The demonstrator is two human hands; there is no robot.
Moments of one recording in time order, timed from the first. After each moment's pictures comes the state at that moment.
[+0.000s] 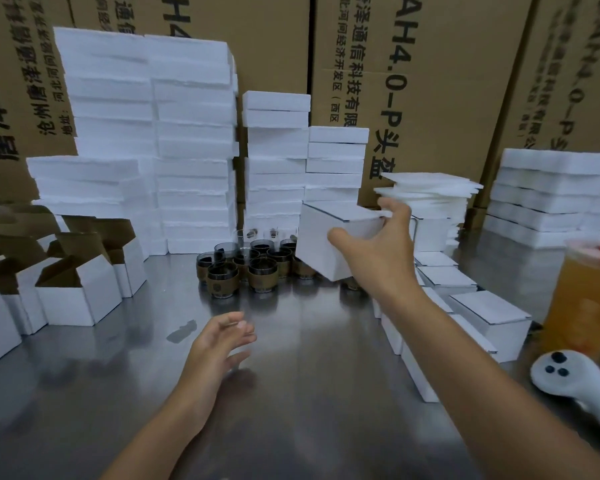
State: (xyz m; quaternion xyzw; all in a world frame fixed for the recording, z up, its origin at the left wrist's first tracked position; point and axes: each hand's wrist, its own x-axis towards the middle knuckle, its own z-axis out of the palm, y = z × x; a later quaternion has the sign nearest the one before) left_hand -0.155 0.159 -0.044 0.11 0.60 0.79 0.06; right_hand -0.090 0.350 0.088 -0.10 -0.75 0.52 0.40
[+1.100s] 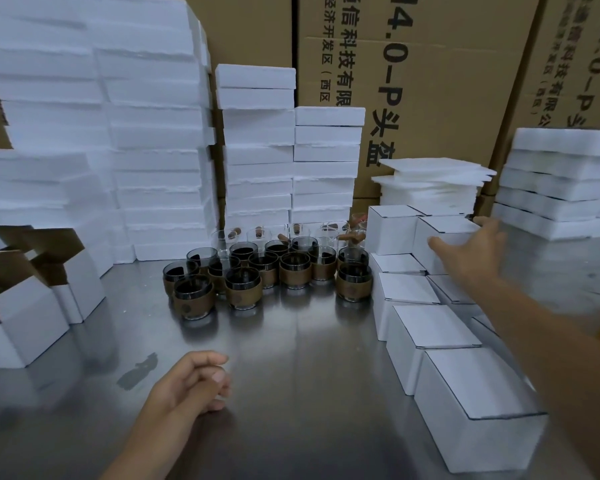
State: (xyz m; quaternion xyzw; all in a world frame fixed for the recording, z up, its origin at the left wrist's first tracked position) left_hand -0.186 0.164 -0.057 0.18 0.66 0.73 0.05; right_hand -0.176 0.559 0.043 -0.33 -0.76 0.35 0.44
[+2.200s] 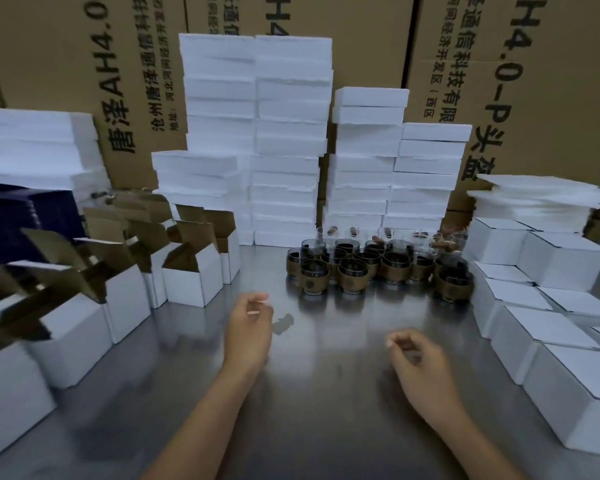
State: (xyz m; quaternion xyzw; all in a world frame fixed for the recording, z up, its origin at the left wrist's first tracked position) left_hand -0.204 0.085 -0.032 0.00 0.72 0.67 -0.16; right_hand -0.124 0.302 -0.058 -0.08 -0.83 0.48 0.27
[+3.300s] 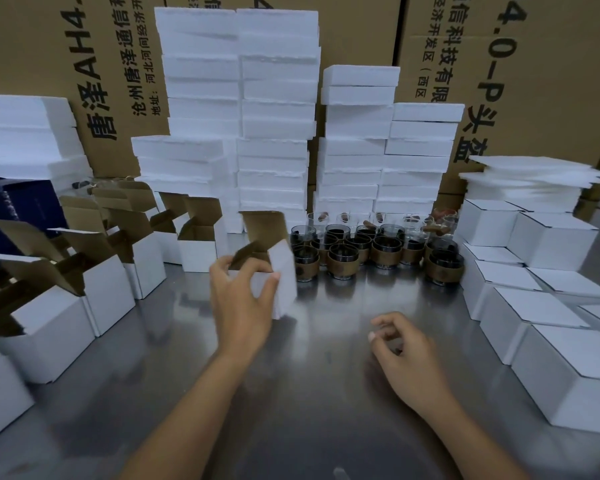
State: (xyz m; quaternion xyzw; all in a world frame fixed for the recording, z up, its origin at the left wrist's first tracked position) left_hand -0.206 0.096 -0.016 0.07 0.81 0.49 -0.30; right_hand -0.121 0.302 -0.063 -0.03 -0.86 0.44 0.28
